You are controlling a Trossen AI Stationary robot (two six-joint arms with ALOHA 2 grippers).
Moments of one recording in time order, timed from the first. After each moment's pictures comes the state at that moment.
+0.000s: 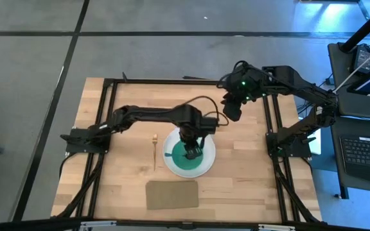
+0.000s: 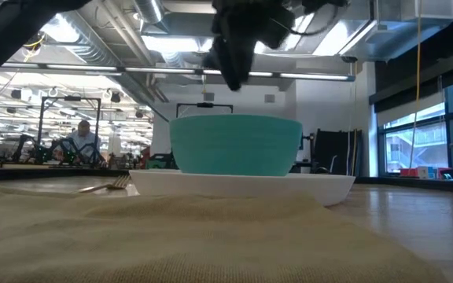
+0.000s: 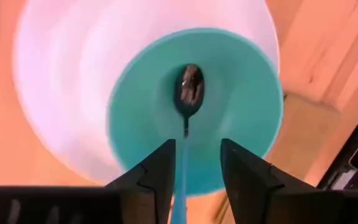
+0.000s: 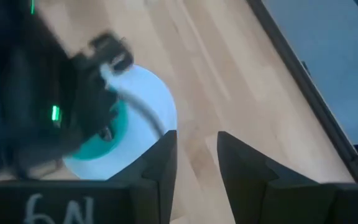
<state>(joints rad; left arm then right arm) -0.02 2.28 2.34 -1.52 0.17 -0.40 -0.17 1.47 1.87 -1.34 0.09 0.22</state>
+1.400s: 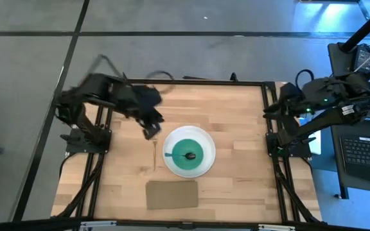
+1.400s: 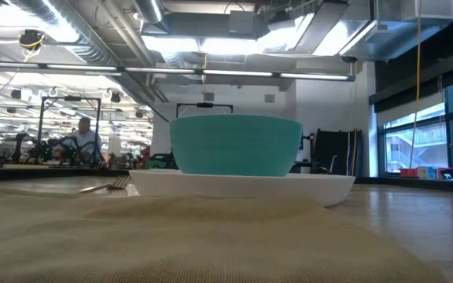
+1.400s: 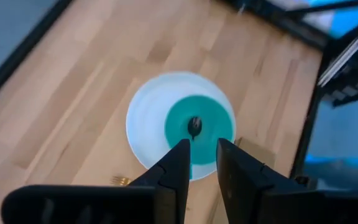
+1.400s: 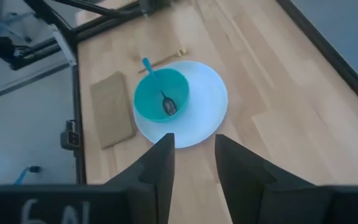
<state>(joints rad) -0.13 1.67 2.32 -1.57 -0.18 -0.59 0.20 1.07 1.83 -1.50 0.17 0.52</state>
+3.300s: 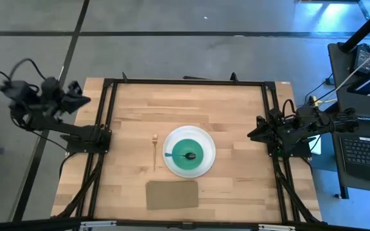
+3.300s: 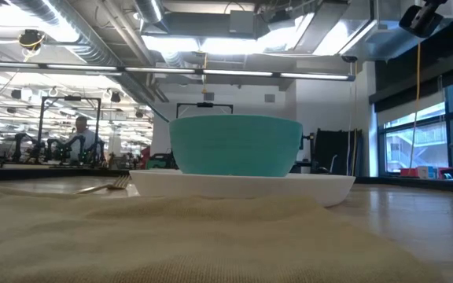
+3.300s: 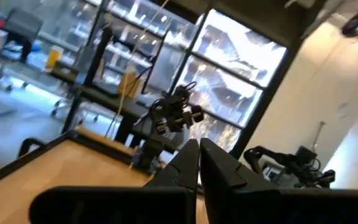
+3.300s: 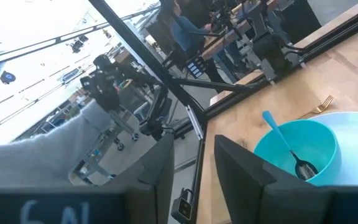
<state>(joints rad) -0.15 0.21 1.09 -0.71 -0.22 -0.43 0.21 0.35 0.54 -0.18 -0.08 0.73</state>
